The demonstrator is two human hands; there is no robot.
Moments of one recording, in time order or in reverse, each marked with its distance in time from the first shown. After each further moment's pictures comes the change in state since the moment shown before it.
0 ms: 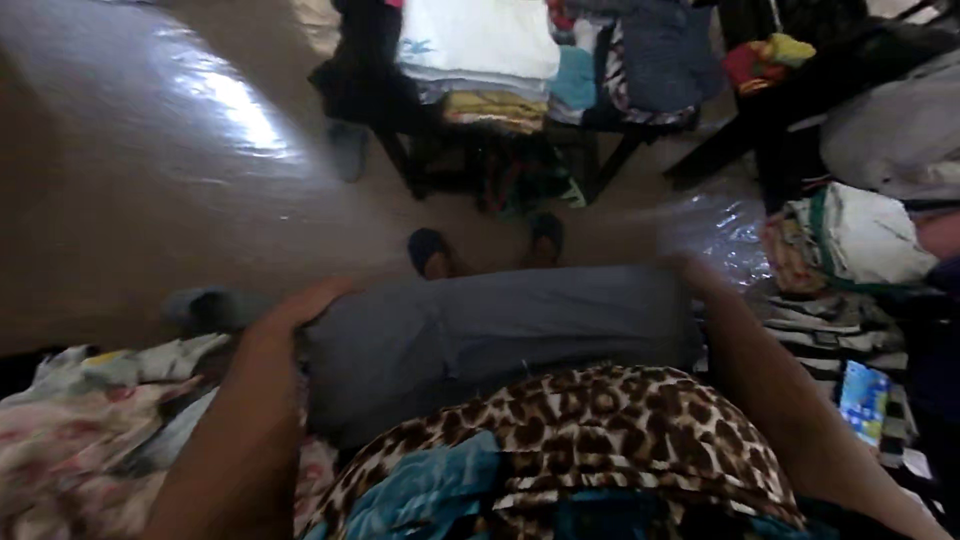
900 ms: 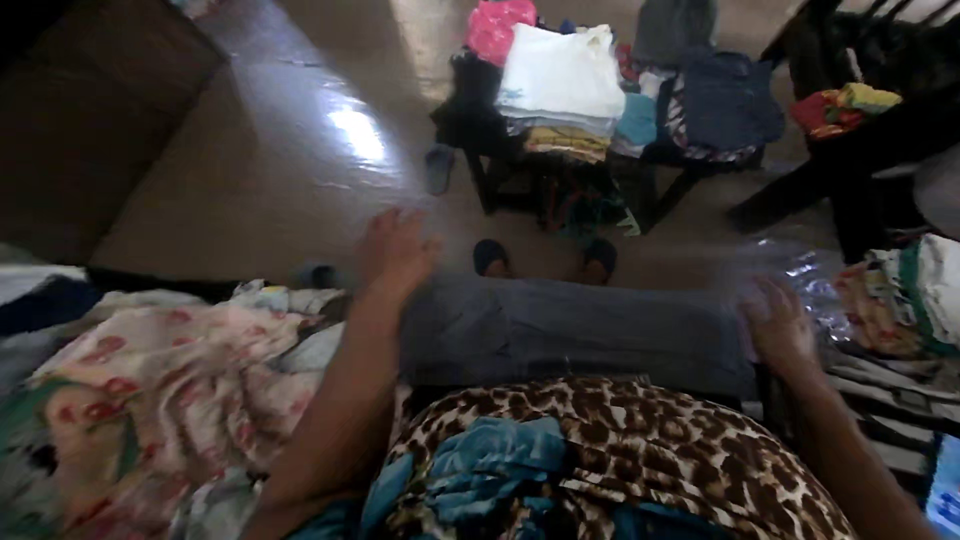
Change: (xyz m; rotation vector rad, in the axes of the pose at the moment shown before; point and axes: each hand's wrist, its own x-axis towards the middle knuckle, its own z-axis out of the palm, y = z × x) left_hand -0.123 0.090 -0.008 0.256 0.596 0.196; right_hand -0.137 -0.037 -0.016 -0.240 0.256 -0.455
